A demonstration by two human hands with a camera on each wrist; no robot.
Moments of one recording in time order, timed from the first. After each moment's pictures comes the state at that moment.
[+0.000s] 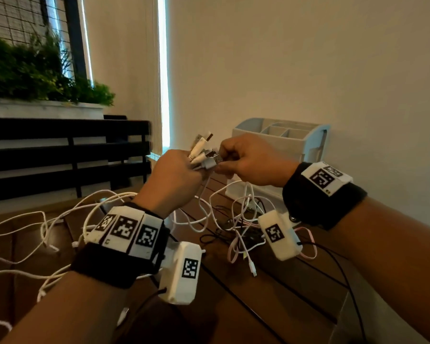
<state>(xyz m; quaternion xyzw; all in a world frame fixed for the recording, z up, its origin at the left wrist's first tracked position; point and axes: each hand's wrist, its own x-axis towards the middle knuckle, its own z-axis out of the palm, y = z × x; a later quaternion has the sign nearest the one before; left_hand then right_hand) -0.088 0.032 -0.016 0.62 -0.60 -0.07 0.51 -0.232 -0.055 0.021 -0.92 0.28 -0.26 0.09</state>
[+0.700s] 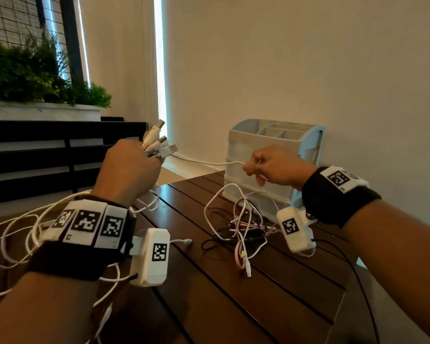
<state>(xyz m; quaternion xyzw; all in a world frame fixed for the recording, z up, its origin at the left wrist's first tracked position) -0.044 0.037 -0.005 0.73 -0.47 0.03 0.50 -0.280 -0.092 0.008 -0.85 0.44 -0.25 0.13</state>
